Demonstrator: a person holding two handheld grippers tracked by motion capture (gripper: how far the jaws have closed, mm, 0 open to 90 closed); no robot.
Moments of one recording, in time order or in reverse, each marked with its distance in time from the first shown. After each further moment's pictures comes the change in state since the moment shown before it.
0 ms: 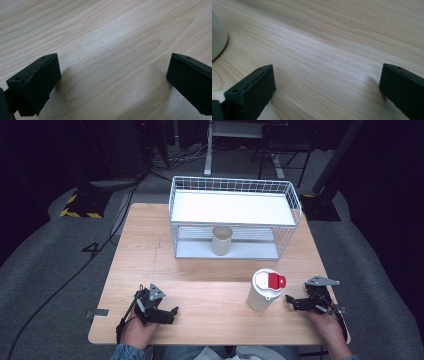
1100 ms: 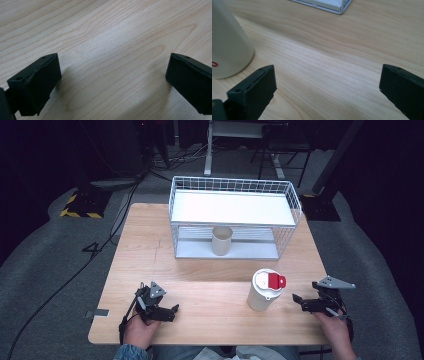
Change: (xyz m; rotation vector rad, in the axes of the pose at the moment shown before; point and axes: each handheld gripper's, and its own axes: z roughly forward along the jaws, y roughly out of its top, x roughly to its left) left arm 0.003 0.005 0.004 -0.002 -0.004 -0.001; right arm -0.002 0.003 -0.037 -0.099 0.021 0.021
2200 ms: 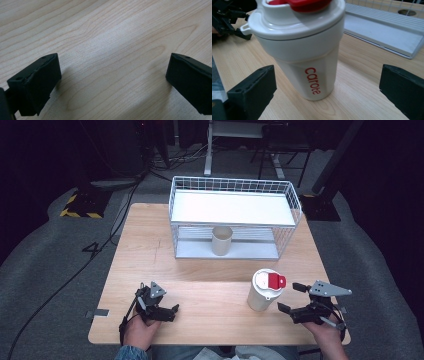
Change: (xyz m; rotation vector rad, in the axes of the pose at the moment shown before) left arm -0.001 0.000 0.000 0.000 0.007 -0.006; right arm 0.065 0.027 -0.023 -0.157 0.287 -0.101
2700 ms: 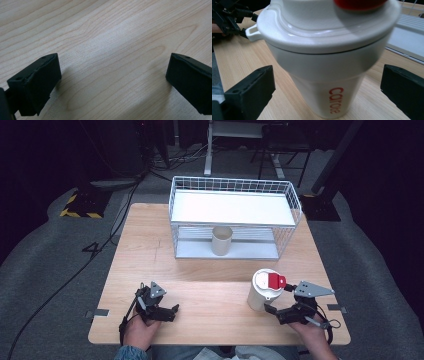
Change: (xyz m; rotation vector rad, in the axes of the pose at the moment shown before) left arm 0.000 0.000 0.000 0.000 0.000 0.000; right arm 0.018 0.001 0.033 -0.015 0.039 -0.030
